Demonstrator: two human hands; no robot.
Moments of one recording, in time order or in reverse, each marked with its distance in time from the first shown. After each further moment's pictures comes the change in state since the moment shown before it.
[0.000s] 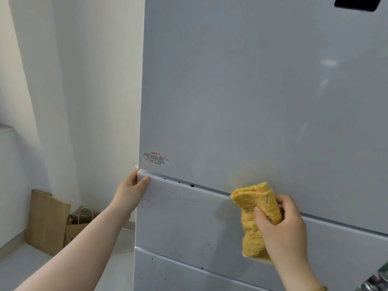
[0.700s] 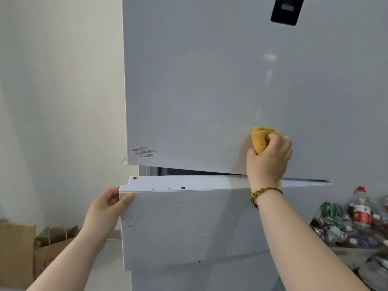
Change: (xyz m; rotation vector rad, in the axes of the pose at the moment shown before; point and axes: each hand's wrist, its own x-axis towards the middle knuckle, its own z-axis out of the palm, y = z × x) left_hand -0.055 -0.010 -0.045 0.000 -0.089 0.116; right_hand 0.033 -0.039 0.001 -0.374 0.509 -0.010
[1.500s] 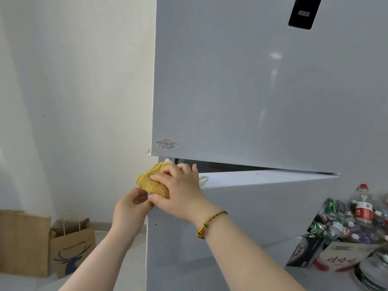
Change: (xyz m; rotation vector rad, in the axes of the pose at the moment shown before) left_hand -0.027 -0.001 -0.018 -0.002 -0.058 0.049; right_hand -0.143 -0.106 0.007 -0.148 -1.000 -0.697
